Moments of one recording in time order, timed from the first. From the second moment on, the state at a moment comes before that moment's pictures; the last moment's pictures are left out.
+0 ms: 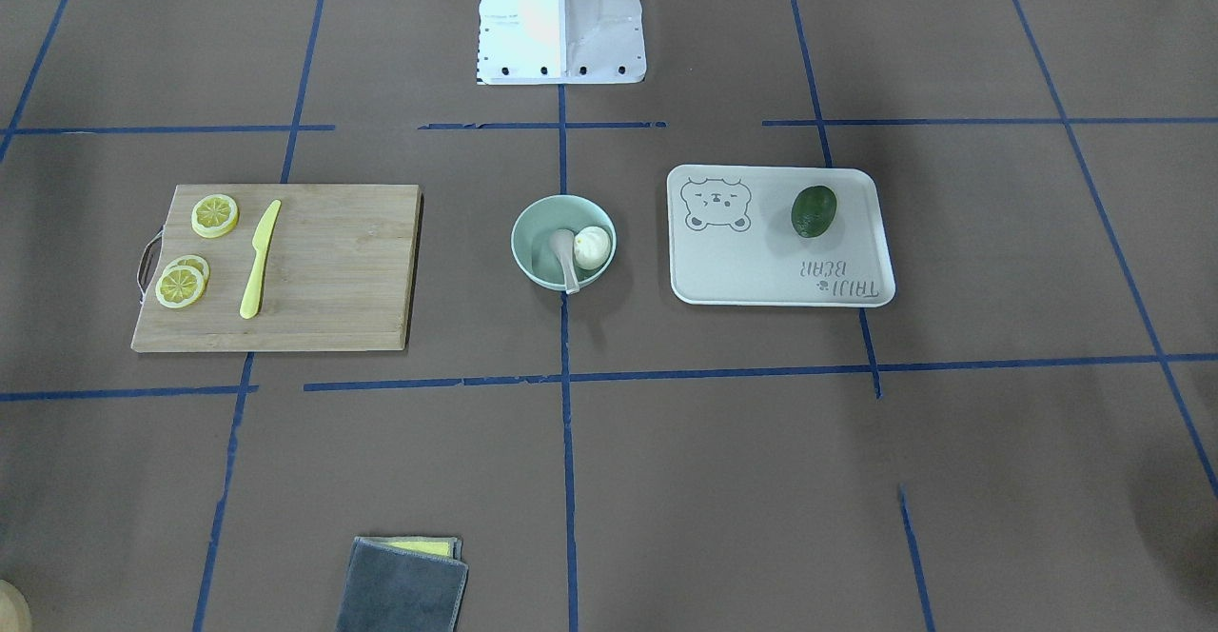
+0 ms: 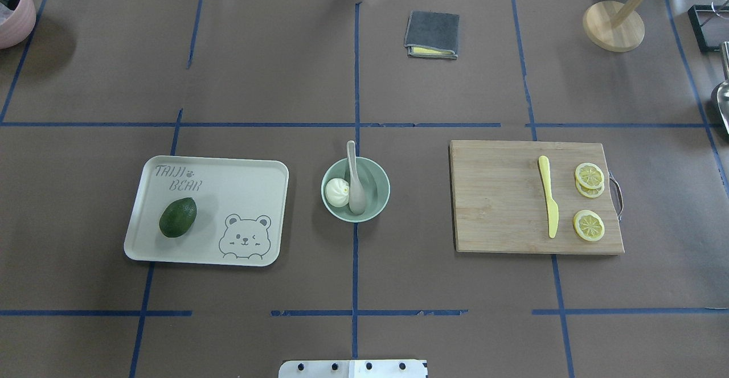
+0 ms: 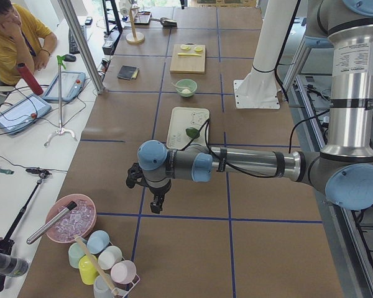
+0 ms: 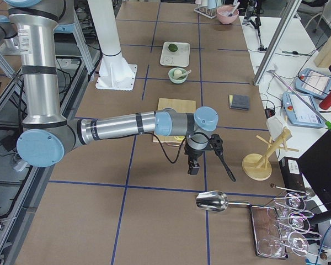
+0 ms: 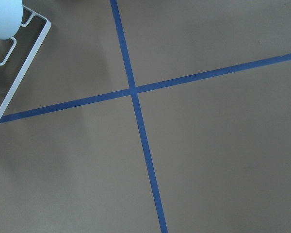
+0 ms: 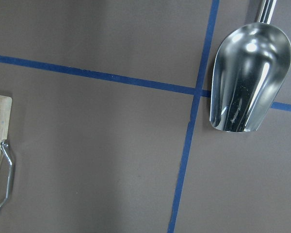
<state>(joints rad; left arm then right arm) -1.52 -1.53 -1.67 -1.59 -2.40 0.10 1.46 -1.54 1.71 -1.73 2.30 -0.07</state>
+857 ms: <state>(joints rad) -1.52 -1.53 -1.66 -1.69 -2.42 0.07 1.46 -1.55 1.69 -1.70 2.30 -0.06</state>
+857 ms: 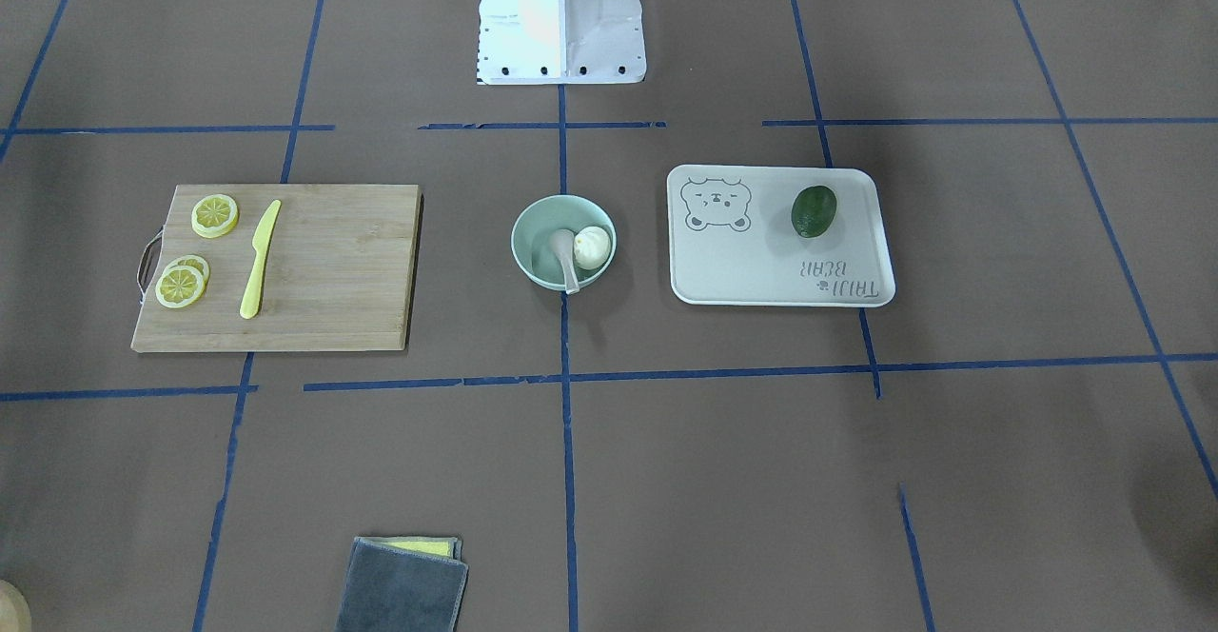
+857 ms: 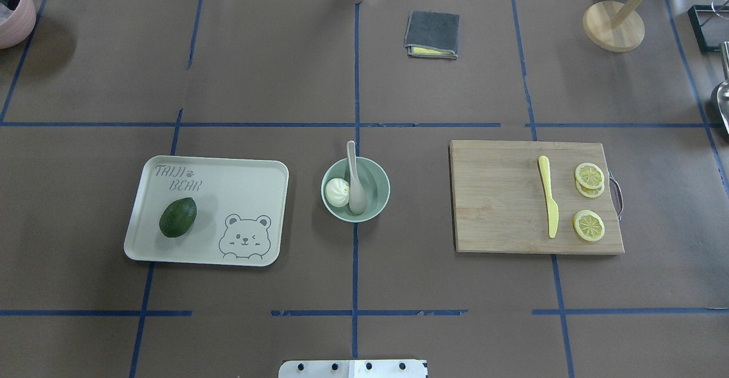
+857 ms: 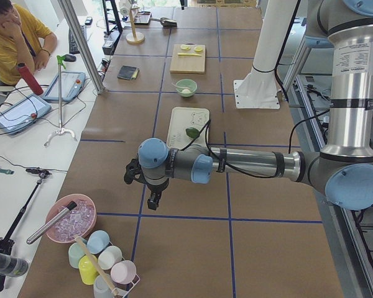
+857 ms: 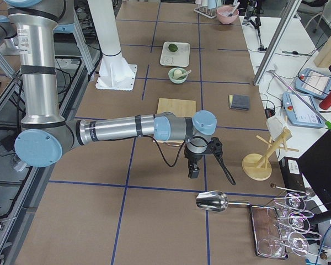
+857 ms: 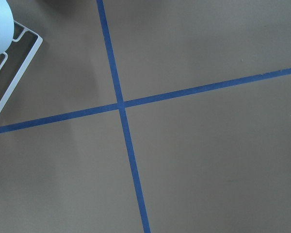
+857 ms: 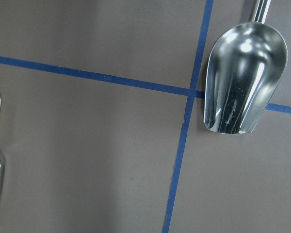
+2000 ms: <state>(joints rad) -1.62 -1.53 -1.66 -1.59 -2.39 0.02 1.46 -1.55 1.70 -1.70 2.32 -0.06</state>
